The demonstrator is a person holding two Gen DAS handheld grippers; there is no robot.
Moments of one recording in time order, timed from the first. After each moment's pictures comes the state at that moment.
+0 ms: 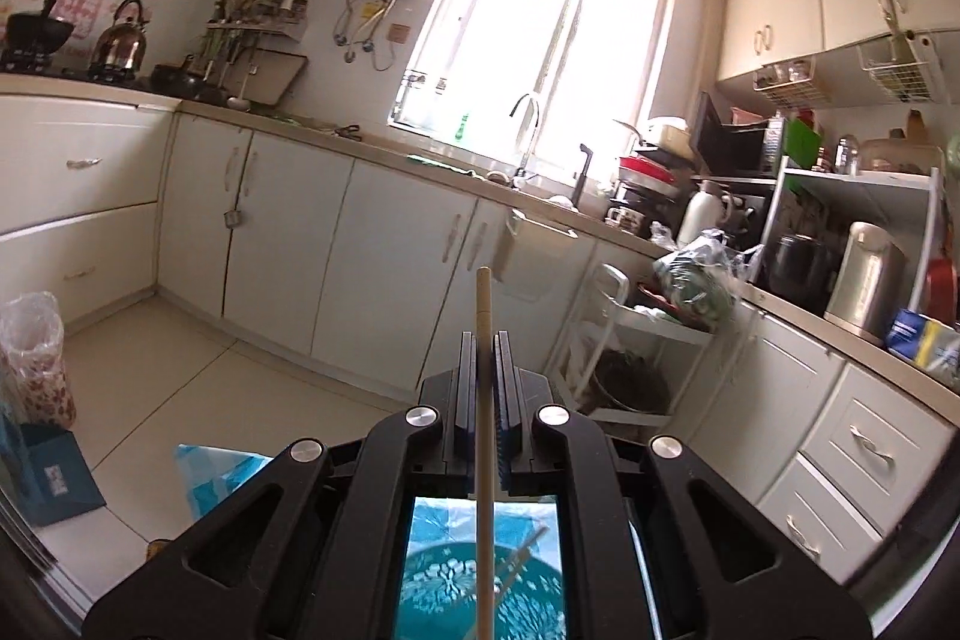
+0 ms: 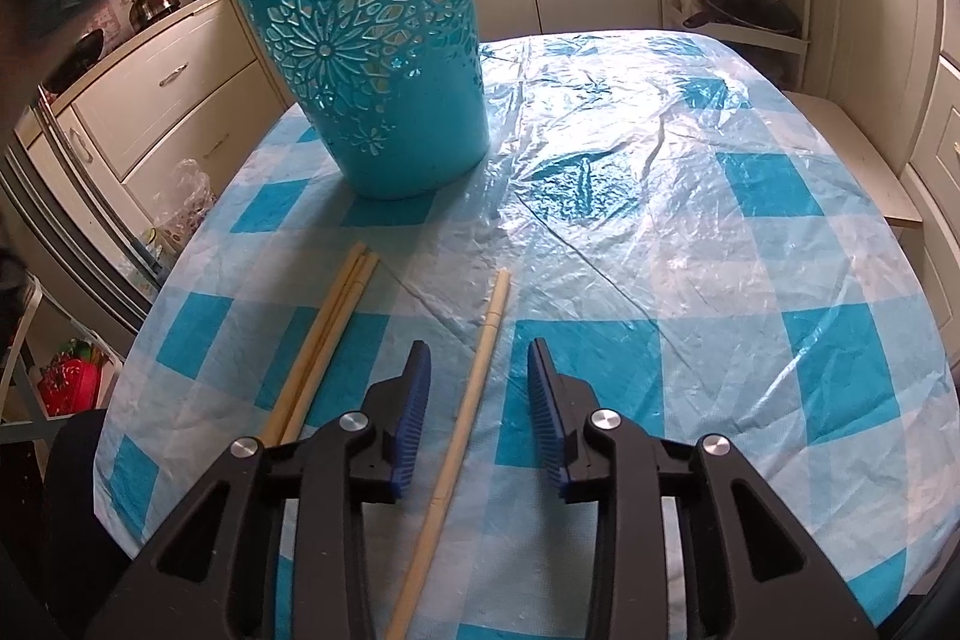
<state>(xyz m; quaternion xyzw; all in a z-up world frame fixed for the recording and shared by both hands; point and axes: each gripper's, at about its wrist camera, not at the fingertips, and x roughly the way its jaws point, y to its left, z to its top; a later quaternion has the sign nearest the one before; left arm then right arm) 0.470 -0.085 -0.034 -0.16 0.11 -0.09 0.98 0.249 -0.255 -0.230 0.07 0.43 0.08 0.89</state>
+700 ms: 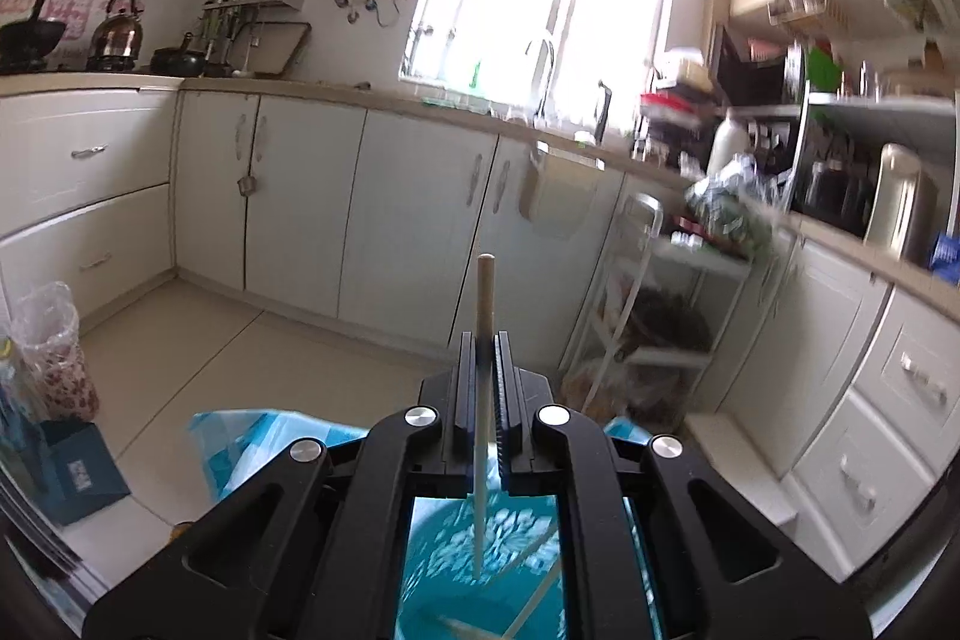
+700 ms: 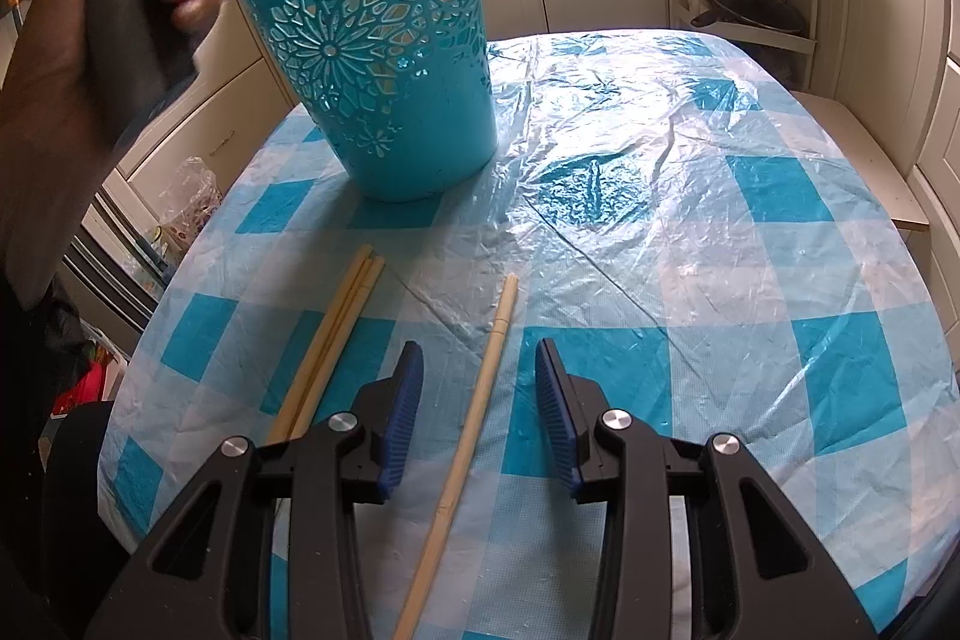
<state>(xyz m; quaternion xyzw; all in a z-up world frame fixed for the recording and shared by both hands) 0.489 -0.105 -0.101 -0.11 0.17 -0.07 0.98 0.252 -0.256 -0.230 0.08 0.44 0.09 0.89</state>
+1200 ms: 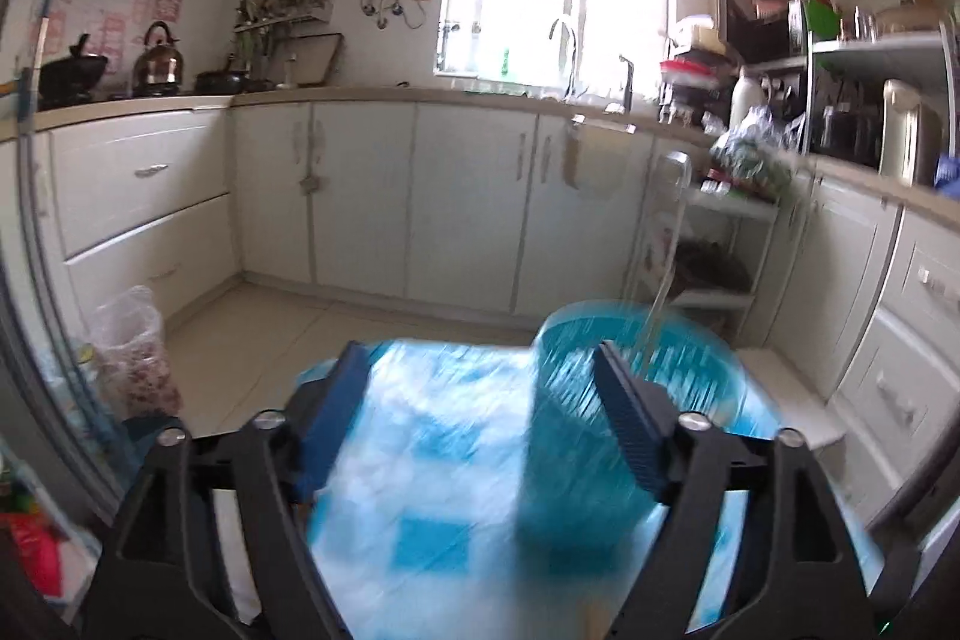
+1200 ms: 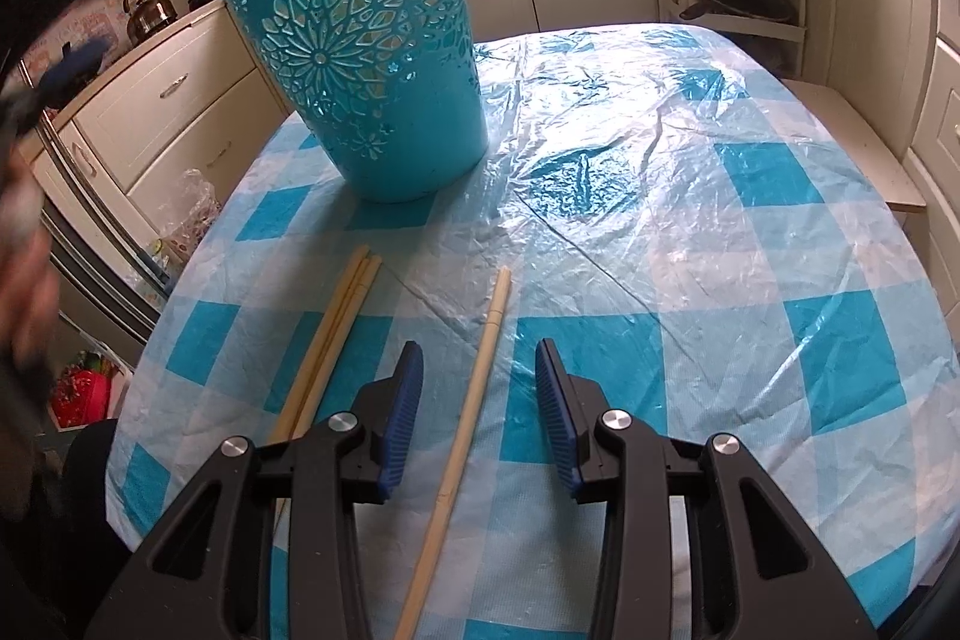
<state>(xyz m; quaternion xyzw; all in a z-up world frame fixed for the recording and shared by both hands) 0.354 -0.052 -0.139 -0.04 0.18 -0.01 0.98 0.248 -0.259 -0.230 0.09 0.44 0.08 0.89</state>
